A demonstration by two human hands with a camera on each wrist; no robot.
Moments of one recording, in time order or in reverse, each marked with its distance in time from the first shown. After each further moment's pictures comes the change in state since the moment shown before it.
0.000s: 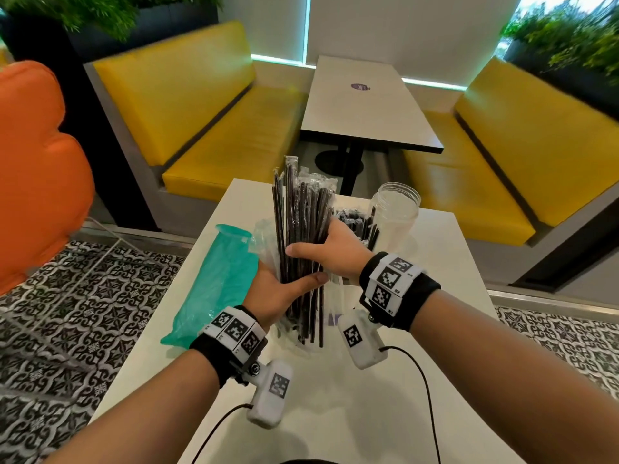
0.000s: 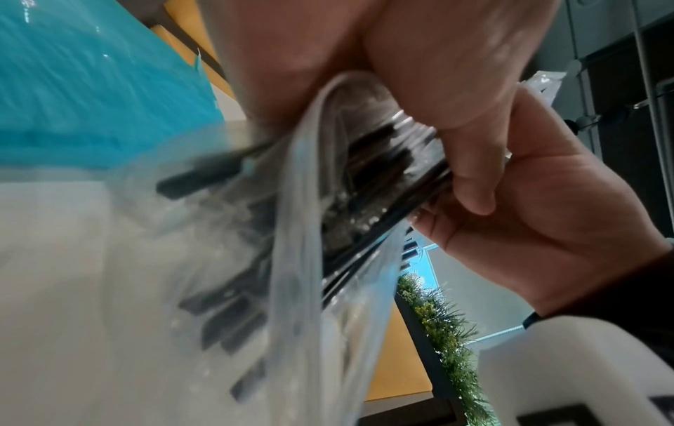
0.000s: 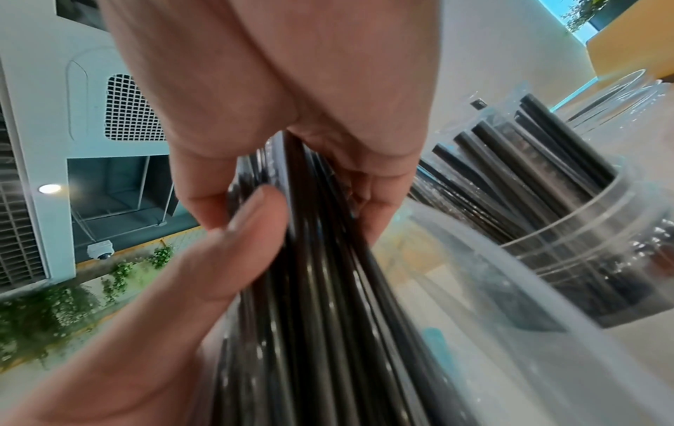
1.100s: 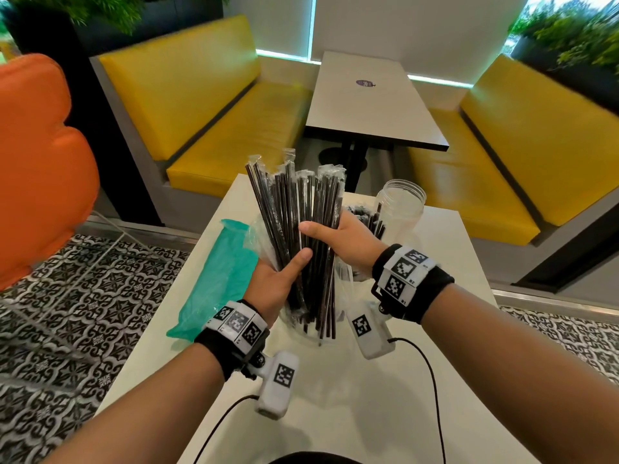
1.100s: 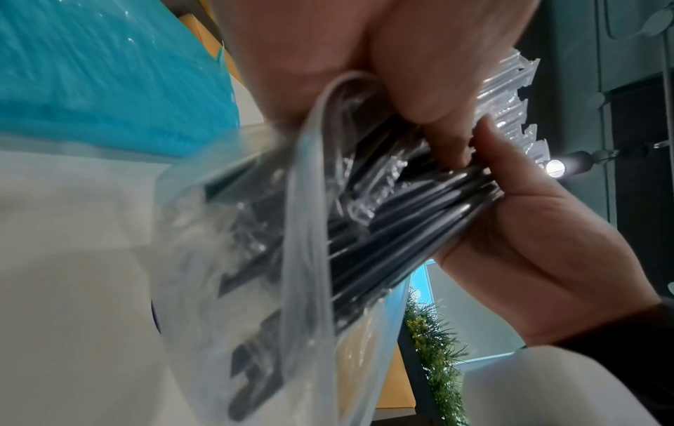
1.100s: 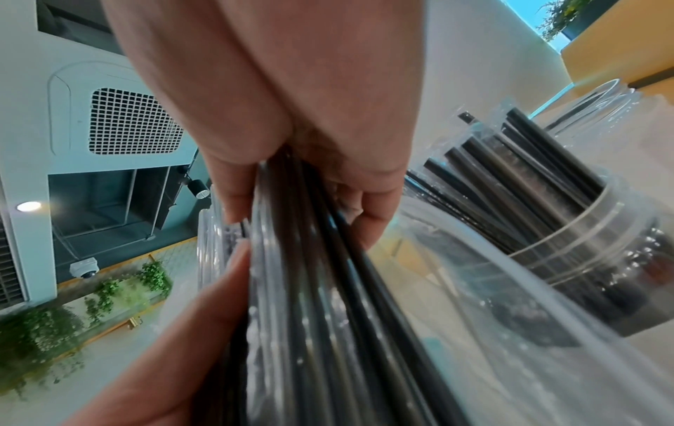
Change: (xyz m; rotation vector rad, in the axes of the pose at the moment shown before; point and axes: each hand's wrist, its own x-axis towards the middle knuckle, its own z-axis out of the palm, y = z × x) left_hand -0.012 0.018 -0.001 -0.371 -0.002 -0.010; right_hand 0.002 -0.003 -0.006 0.091 -0.048 -0.113
